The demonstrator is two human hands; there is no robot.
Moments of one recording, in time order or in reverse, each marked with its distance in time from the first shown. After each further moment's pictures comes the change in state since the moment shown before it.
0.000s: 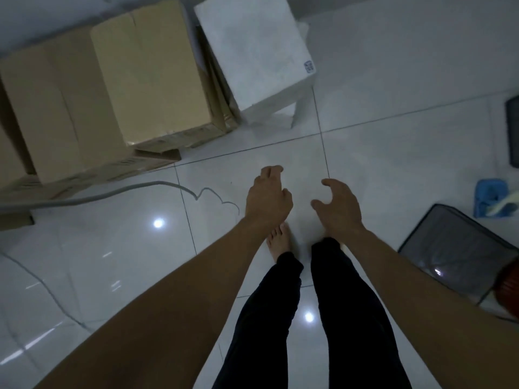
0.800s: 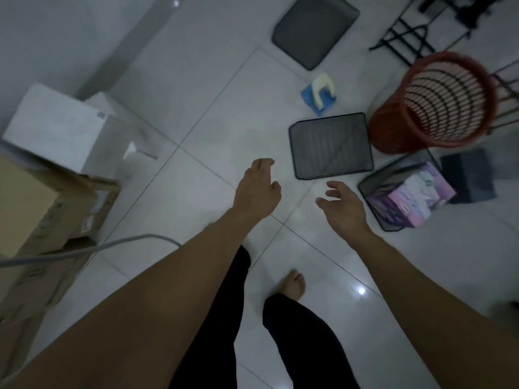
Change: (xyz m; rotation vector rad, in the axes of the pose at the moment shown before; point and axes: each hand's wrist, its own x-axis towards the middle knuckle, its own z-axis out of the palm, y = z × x) left_hand -0.213 0.221 0.193 0.338 -0.328 0.636; right_hand -0.288 0.301 -0.113 0.764 0.511 0.423
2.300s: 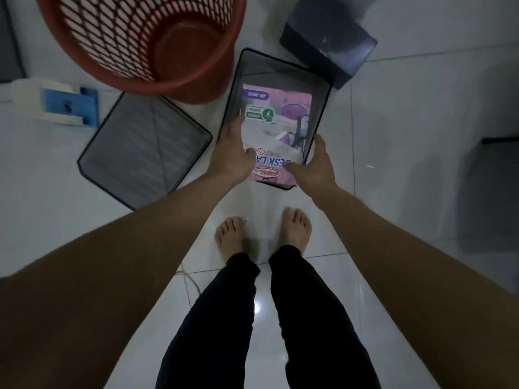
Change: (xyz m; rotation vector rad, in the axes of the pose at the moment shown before) left_hand 0.262 0.228 0.484 0.207 -0.519 0.216; right_hand 0.266 0.356 -0.241 0.467 0.341 0.461
